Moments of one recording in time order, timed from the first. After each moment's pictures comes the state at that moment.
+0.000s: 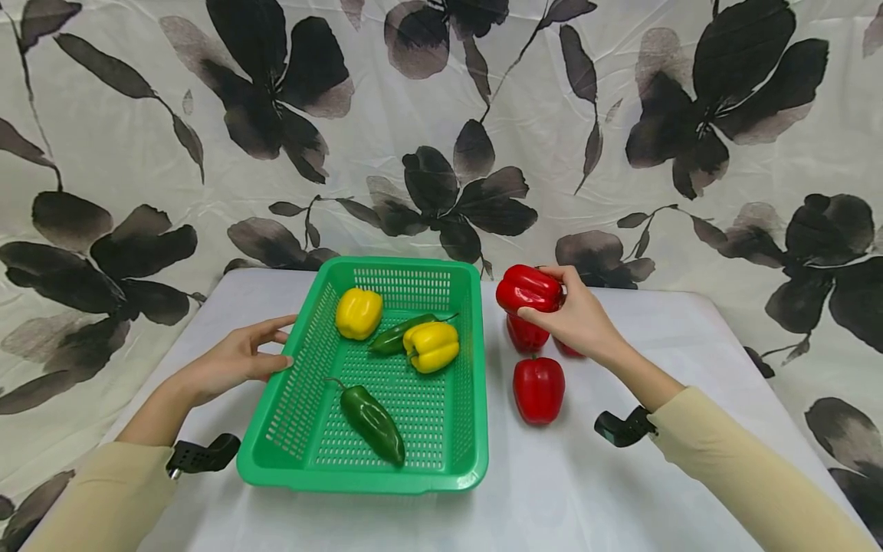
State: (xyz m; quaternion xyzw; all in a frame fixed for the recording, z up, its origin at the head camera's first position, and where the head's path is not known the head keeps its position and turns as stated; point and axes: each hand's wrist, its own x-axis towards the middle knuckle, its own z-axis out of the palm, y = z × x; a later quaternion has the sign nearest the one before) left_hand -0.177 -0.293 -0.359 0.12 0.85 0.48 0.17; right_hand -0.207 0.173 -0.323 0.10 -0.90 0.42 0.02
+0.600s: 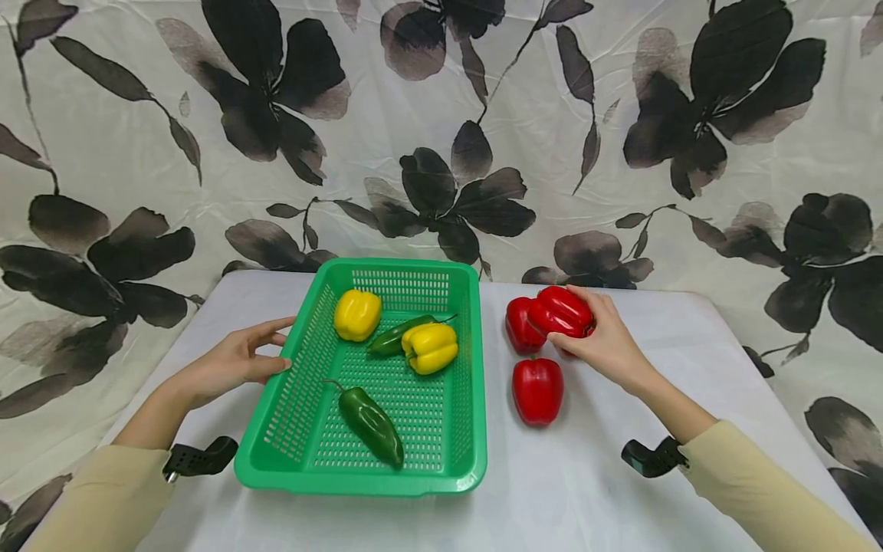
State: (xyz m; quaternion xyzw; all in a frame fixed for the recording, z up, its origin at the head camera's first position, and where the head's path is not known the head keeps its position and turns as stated) left_hand -0.177 -0.292 -0.356 0.12 0.85 0.48 0.17; right_hand -0.188 0.211 -0.344 0.07 -0.90 0.44 0.01
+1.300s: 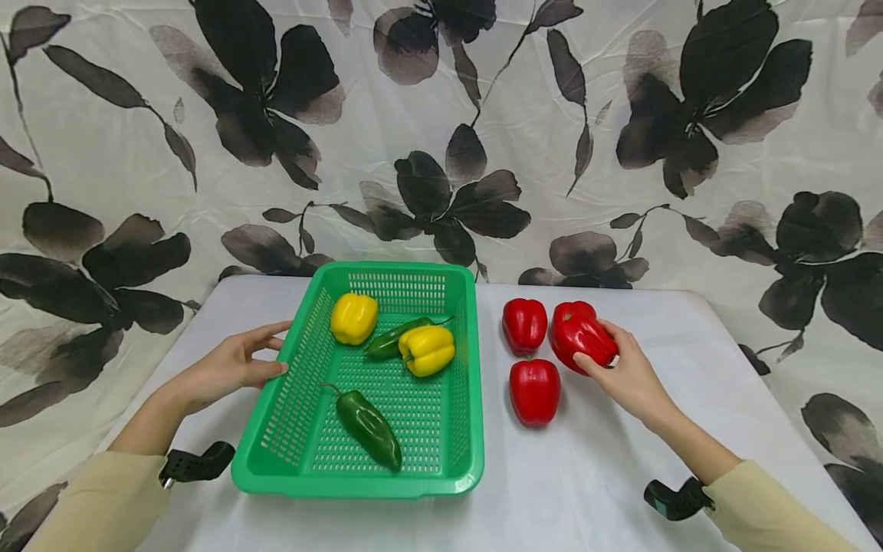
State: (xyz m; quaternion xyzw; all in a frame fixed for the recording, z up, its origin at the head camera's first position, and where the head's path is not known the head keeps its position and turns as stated) left_hand -0.176 -0.292 -0.354 0.12 0.85 0.48 0.17; right_hand -0.154 0.238 -0.369 -0.01 -0.91 0.41 0.01
